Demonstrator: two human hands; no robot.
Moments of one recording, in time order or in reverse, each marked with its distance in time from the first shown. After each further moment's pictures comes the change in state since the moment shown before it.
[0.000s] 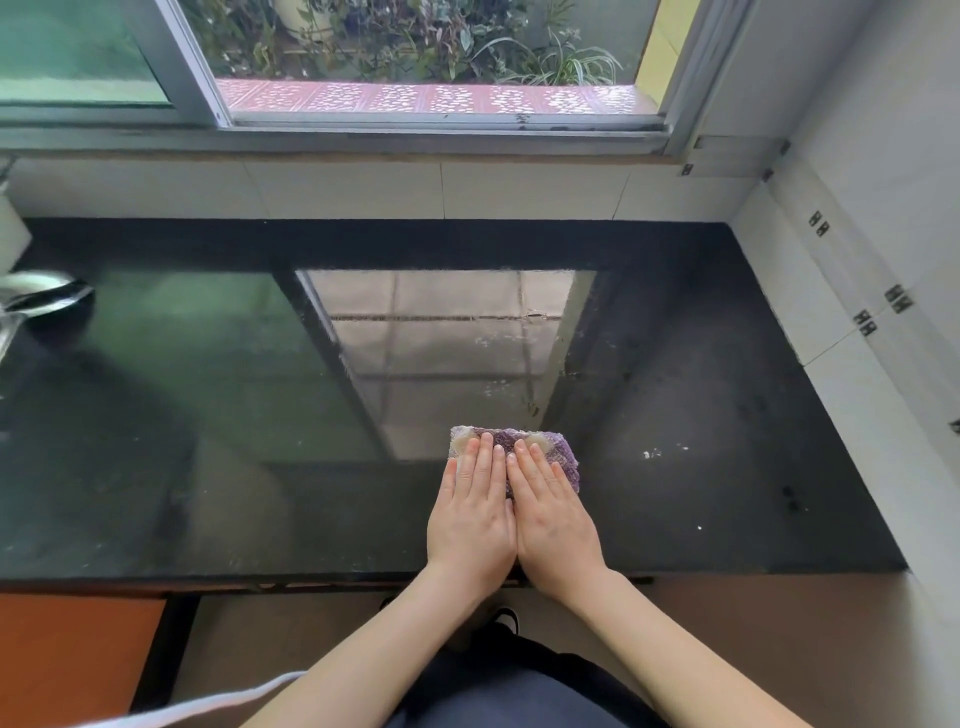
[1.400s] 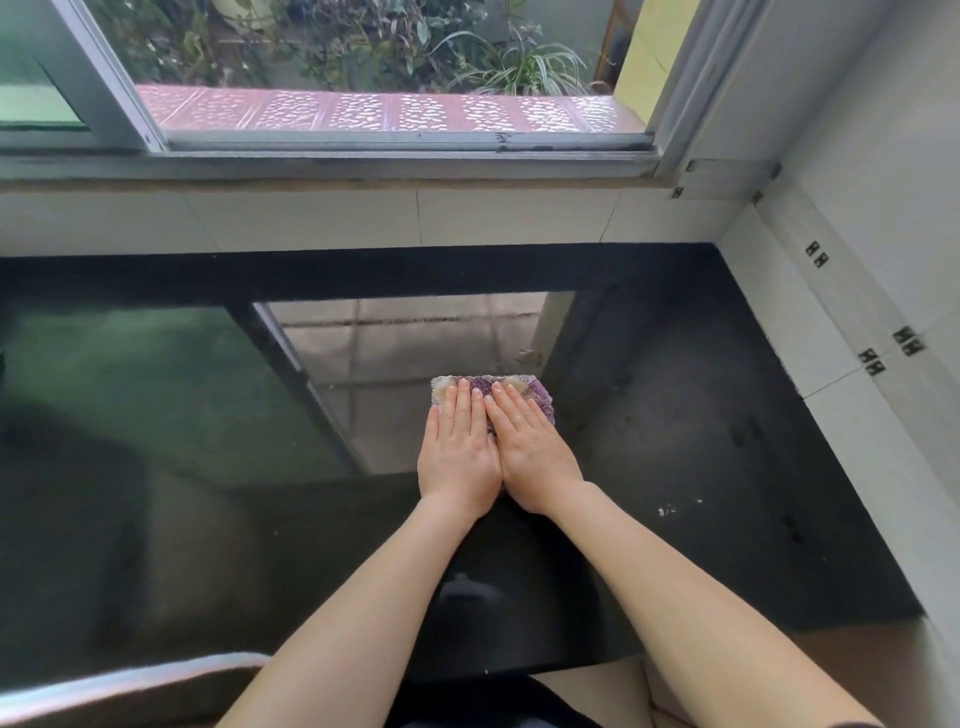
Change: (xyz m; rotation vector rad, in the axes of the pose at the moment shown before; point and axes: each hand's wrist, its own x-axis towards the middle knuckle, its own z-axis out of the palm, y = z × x) left_hand 0.142 -0.047 -0.022 0.071 -0.161 -0.064; right_hand 0.151 0.027 -0.014 -0.046 -0.217 0.037
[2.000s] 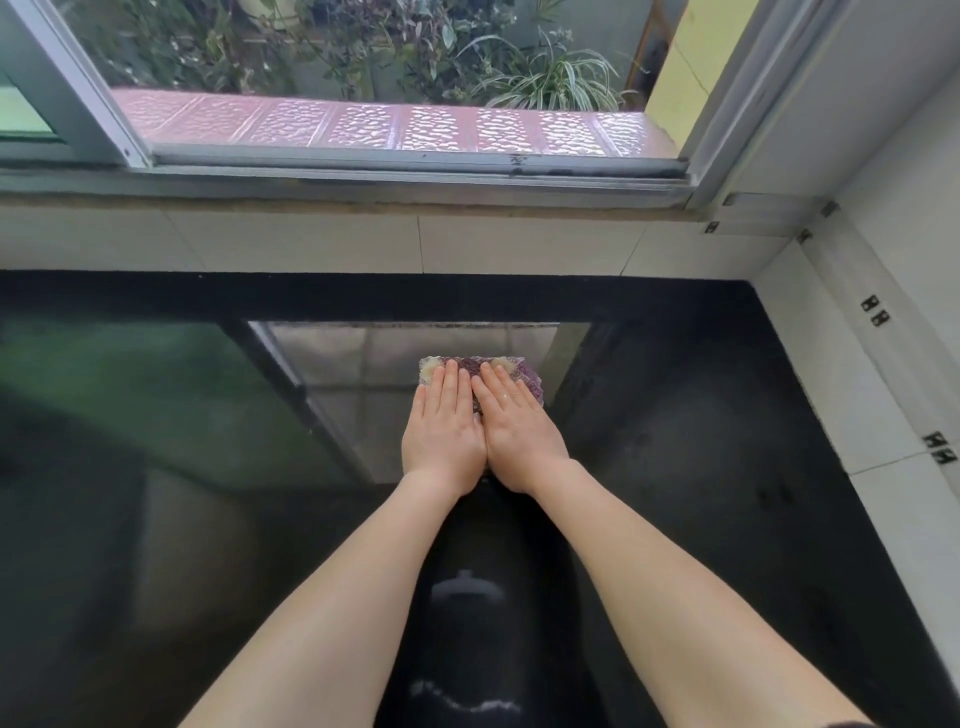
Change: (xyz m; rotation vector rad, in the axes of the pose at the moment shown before) left_hand 0.091 -0.013 -0.015 0.040 0.012 -0.058; right_hand 0.094 0.029 -0.022 -0.027 -0.015 -0.045
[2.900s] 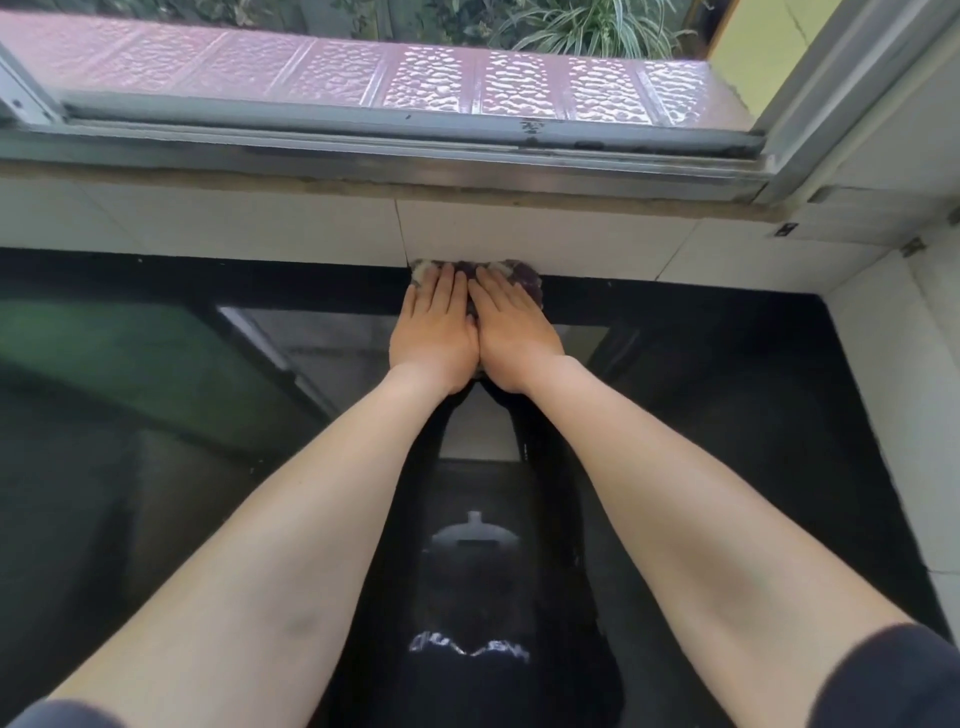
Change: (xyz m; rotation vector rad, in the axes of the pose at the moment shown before) left_hand 0.159 -0.011 -0.018 -0.049 0.055 -0.054; right_hand 0.149 0.063 -0.037 -0.033 0.098 -0.108
